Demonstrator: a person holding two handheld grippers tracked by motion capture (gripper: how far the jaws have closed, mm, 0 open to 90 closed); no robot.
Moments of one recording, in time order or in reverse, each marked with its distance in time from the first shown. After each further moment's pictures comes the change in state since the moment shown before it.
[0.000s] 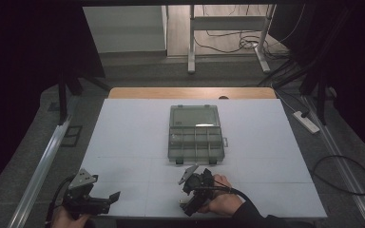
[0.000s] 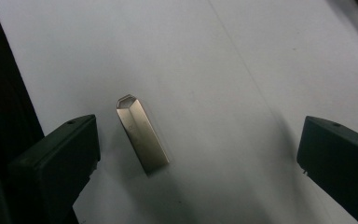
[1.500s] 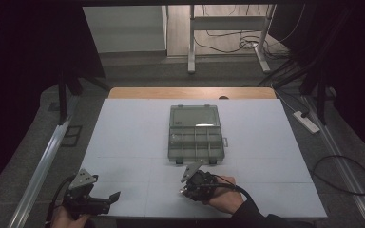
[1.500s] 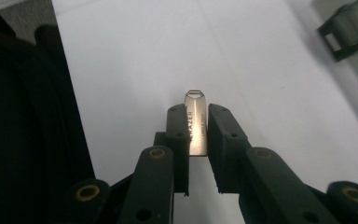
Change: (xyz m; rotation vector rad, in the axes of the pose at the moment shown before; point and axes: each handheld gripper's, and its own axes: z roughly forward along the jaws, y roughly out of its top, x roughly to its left) left arm -0.001 0.000 0.000 0.001 0.003 0.002; right arm -0.008 0.004 -0.027 -0.114 0.079 -0.067
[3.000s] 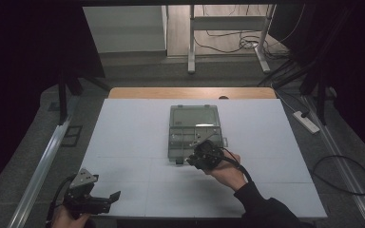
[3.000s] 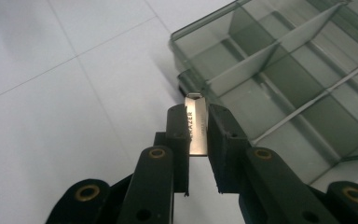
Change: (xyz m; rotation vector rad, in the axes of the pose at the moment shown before) left arm 0.001 0.001 0.001 0.005 0.000 -0.004; right arm -0.070 0.021 -0.018 -0.127 -0.115 0.165
